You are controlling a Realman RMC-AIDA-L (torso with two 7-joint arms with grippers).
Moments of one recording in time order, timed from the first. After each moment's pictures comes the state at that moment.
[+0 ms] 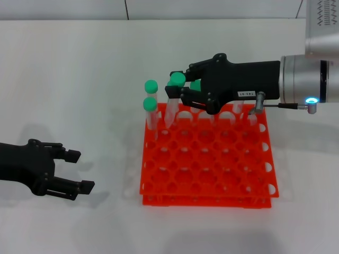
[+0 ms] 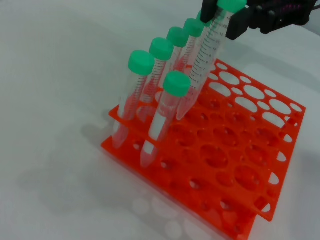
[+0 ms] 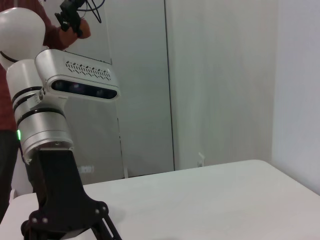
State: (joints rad) left arm -0.32 -2.06 0.87 1.24 2.23 1.83 -1.80; right arm 0.54 2.01 -1.54 -0.99 -1.45 -1.14 1.53
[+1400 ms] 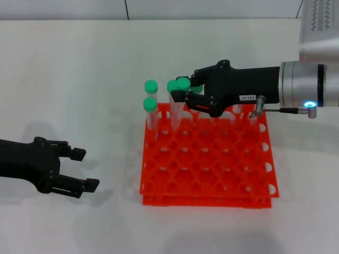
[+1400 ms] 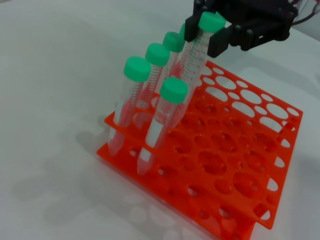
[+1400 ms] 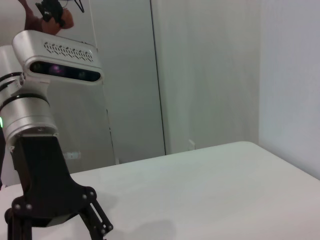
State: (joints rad) left arm -0.34 -2.06 0.87 1.20 2.23 1.82 -1.79; right arm 0.56 2.01 -1.54 -0.92 -1.45 -1.11 1.53
